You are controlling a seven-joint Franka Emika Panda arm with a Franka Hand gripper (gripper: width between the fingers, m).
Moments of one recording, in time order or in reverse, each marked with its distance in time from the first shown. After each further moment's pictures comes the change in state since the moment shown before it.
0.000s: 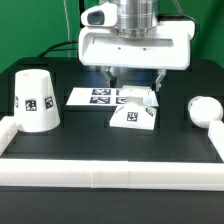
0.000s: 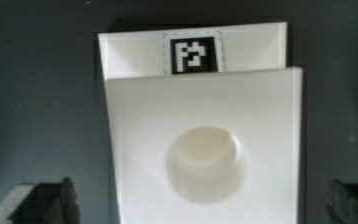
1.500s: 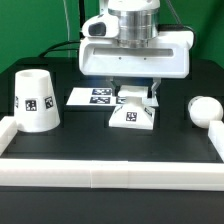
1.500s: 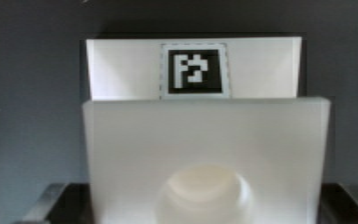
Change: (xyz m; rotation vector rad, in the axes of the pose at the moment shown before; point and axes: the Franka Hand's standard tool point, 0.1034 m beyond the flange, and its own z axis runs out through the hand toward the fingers) arm 0.004 -0.004 0.013 0.000 -0.006 -0.075
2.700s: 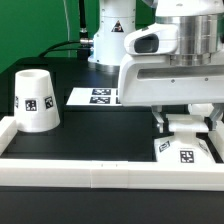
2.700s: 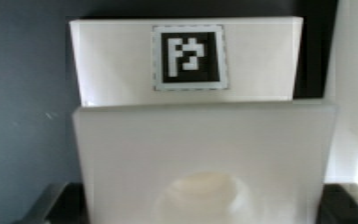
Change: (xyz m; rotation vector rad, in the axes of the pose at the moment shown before) arm 0.141 -0.093 -0.010 0.043 0.130 -0.109
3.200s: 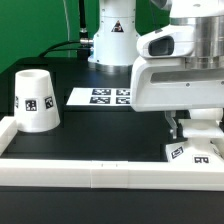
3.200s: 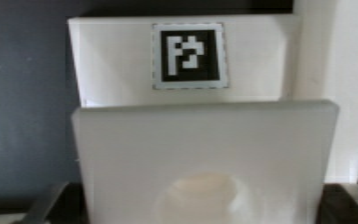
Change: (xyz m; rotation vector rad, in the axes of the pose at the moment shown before) arm 0.013 -0.012 0.002 0.003 0.001 0.000
